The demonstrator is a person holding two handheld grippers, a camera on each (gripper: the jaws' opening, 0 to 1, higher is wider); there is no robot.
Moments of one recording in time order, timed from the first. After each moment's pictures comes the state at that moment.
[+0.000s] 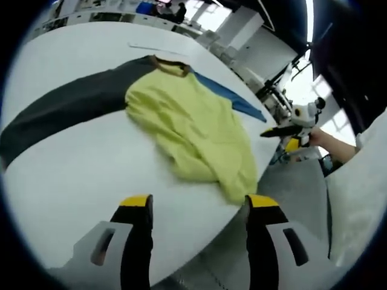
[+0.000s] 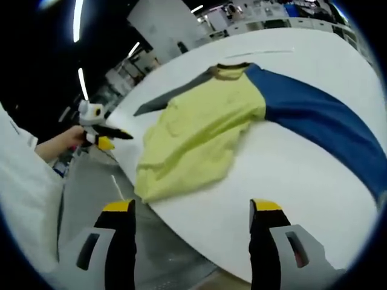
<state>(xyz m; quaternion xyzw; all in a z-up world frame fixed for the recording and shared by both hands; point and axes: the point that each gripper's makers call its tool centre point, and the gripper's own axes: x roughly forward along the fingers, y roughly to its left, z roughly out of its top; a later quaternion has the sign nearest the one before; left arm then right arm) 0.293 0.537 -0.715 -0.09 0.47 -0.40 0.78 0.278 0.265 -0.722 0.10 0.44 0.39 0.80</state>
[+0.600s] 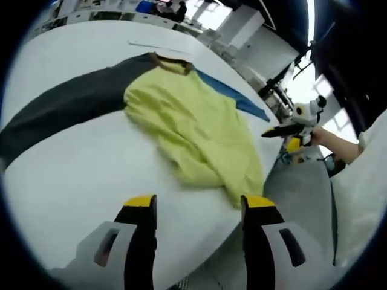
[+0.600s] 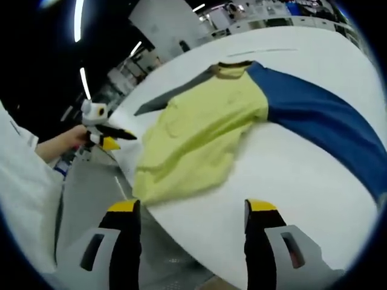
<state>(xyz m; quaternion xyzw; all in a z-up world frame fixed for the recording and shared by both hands) 0.303 0.530 -0.727 -0.09 0.47 -0.39 0.78 0.288 0.270 -0.729 0.10 0.44 0.40 0.80</state>
